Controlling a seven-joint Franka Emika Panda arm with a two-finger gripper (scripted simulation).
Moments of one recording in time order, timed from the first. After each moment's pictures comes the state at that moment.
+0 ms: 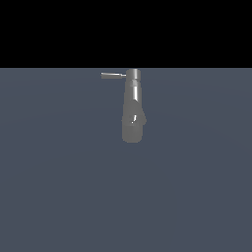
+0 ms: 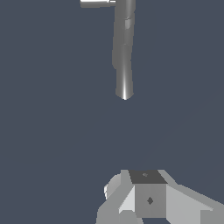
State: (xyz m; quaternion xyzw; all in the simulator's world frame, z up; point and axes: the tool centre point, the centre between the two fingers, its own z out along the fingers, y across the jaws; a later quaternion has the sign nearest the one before) arm -0.224 0.005 0.499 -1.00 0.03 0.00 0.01
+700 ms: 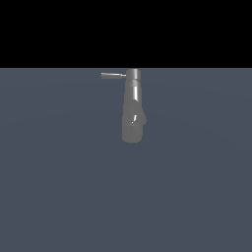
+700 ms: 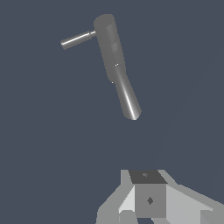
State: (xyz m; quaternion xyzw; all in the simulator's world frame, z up) arm -0.131 0.011 0.494 -0.98 0.18 0.02 0.05
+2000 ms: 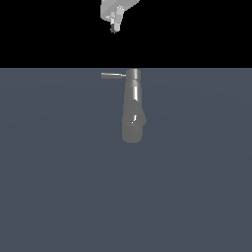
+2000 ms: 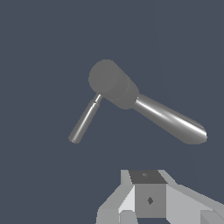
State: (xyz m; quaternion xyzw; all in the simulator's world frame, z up) arm 0.063 0.032 0.392 -0.85 0.51 0.06 0.04
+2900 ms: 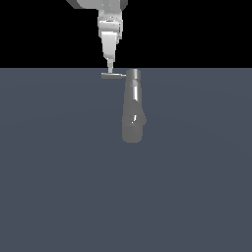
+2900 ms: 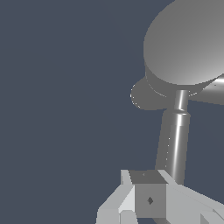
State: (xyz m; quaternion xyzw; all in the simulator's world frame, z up) arm 0.155 0.063 0.272 -0.73 0.68 0.04 0.00
